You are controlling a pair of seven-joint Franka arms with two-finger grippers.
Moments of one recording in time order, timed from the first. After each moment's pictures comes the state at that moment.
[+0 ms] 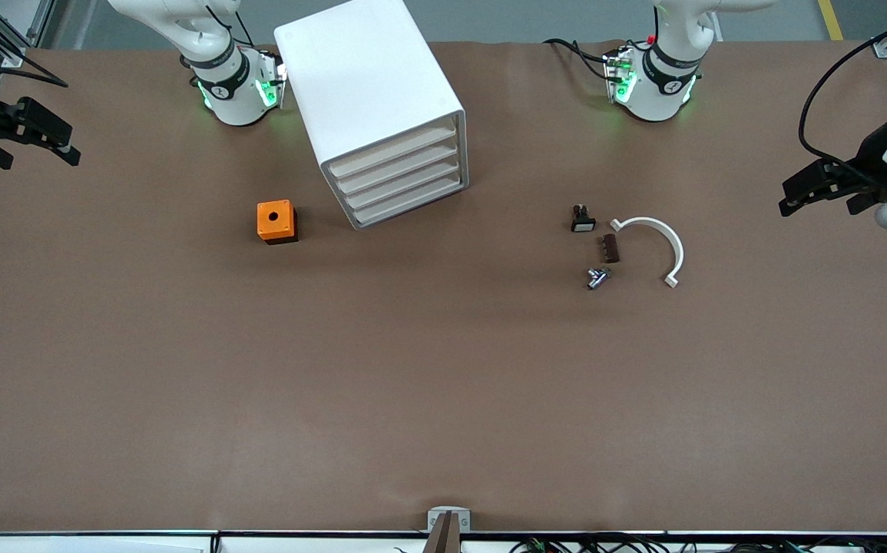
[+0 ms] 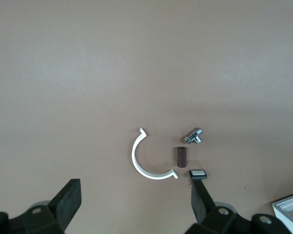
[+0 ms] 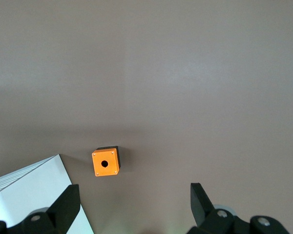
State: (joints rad) left arm -0.05 0.00 -0.01 -1.58 -0.03 1.58 -0.08; right arm 0.00 -0.19 -0.03 -1.71 0.04 1.53 -0.04
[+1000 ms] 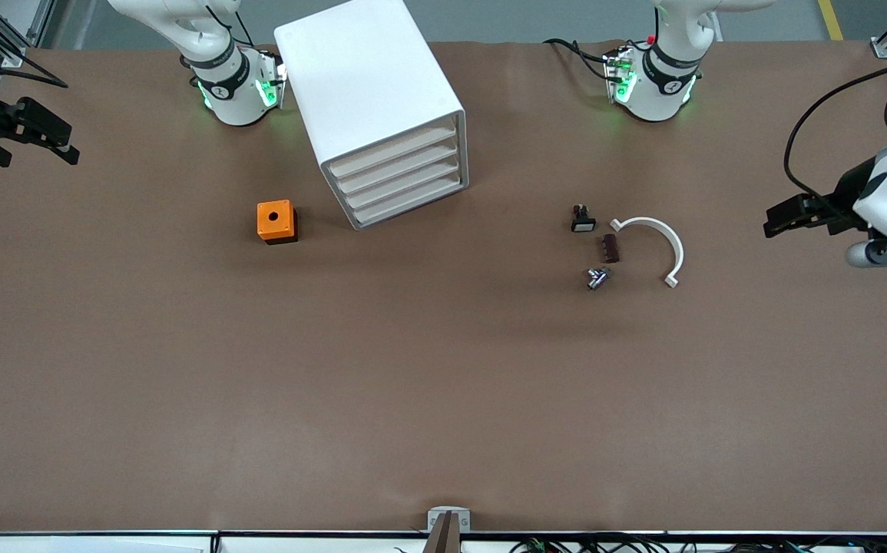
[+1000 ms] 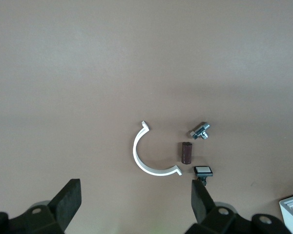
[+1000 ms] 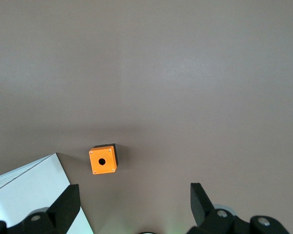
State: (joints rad) left arm -0.04 0.11 -0.01 -1.58 -0.03 1.58 -0.08; right arm 0.00 -0.19 -0.02 -1.71 0.02 1.52 -0.02
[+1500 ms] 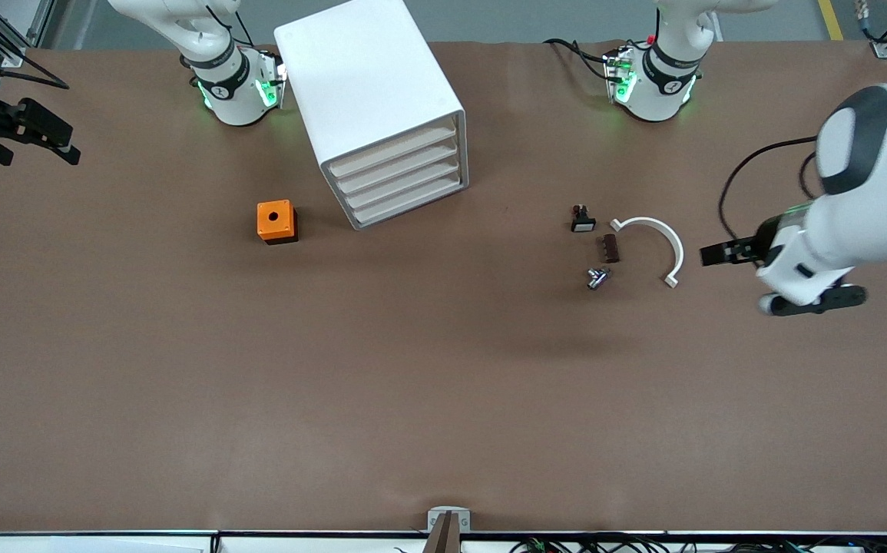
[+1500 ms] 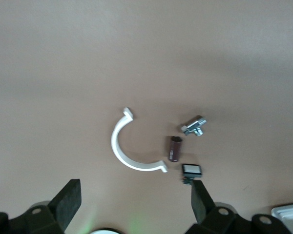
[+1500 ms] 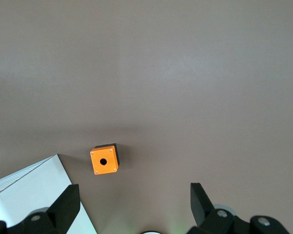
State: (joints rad) left arm -0.13 0.27 -0.04 -1.58 -0.03 1.58 -0.32; right arm 0.00 -0.19 -0.02 -1.71 0.02 1.52 0.00
